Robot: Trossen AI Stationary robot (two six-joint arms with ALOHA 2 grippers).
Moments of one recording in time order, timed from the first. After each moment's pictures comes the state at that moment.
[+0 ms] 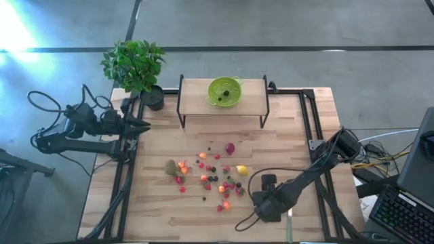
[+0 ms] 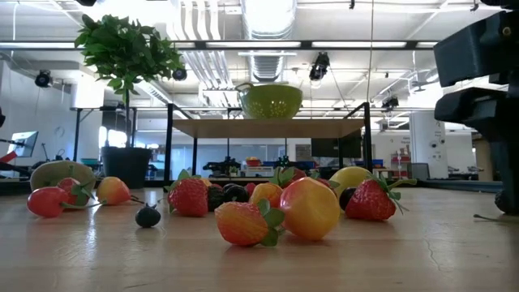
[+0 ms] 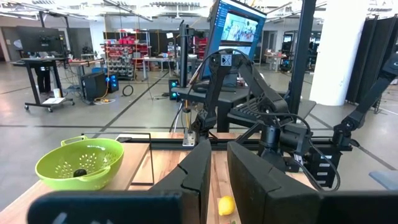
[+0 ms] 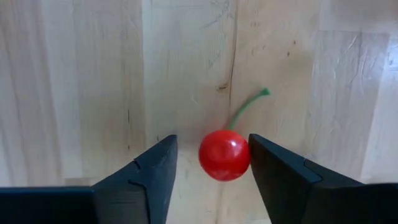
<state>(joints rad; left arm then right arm) 0.00 0.39 0.78 -0.40 0.00 -0.01 0.68 1.86 1.13 -0.76 0.14 0.68</state>
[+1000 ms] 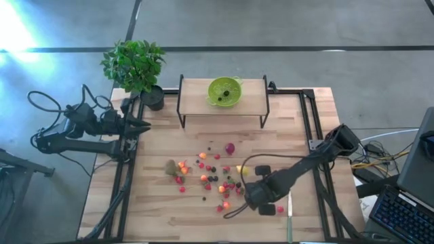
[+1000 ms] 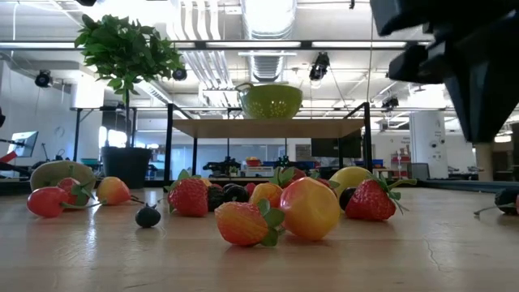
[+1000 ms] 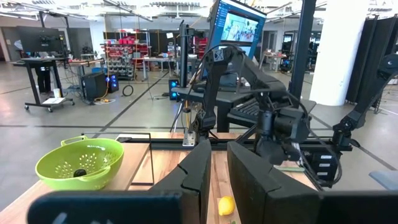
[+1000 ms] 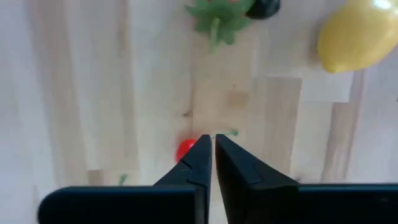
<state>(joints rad) 0.00 0.40 0.78 -0.40 0.00 -0.01 0.55 1.82 1.32 -0.97 0.07 0.56</state>
